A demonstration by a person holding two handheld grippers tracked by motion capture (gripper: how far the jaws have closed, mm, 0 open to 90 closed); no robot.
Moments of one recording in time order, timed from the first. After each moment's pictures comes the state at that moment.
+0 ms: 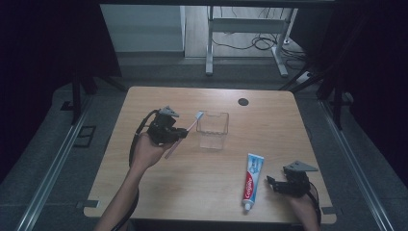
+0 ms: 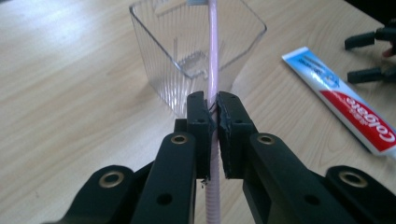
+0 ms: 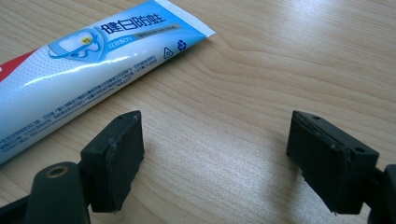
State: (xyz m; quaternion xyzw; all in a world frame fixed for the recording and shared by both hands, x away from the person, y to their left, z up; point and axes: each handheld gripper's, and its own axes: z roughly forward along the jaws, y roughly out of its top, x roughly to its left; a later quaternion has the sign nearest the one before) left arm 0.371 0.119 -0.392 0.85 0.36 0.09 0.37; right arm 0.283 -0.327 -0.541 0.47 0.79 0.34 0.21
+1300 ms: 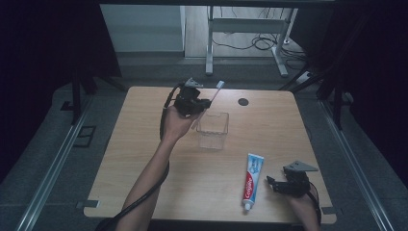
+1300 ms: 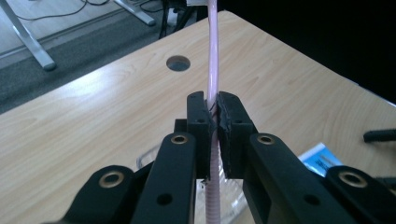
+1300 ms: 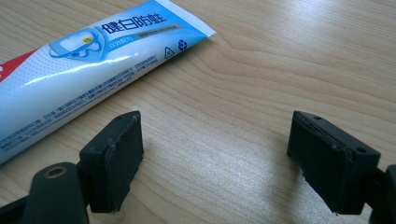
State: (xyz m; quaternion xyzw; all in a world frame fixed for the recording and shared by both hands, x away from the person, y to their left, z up) left arm 0.447 0.052 -0.368 0.82 0.35 0.13 0.44; right arm 0.283 -0.327 -0.541 0.47 0.79 0.34 0.21
